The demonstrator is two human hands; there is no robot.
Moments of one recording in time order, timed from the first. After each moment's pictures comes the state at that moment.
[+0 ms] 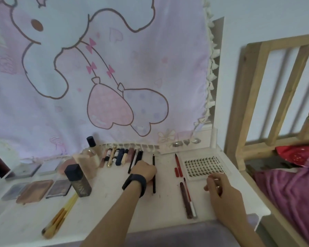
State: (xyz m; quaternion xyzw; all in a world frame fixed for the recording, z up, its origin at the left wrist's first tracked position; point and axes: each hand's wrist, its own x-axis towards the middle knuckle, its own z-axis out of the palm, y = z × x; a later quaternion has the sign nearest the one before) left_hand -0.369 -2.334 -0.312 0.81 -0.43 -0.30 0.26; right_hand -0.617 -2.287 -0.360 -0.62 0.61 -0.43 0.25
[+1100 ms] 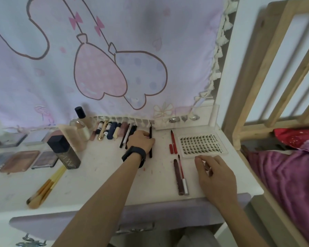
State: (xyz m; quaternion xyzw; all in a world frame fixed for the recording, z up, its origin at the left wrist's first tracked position) left_hand -0.378 -2.357 -0.329 0.80 -0.45 -0.24 0.33; right_hand -0.612 -2.289 -0.373 -0.67 0.59 -0.41 0.17
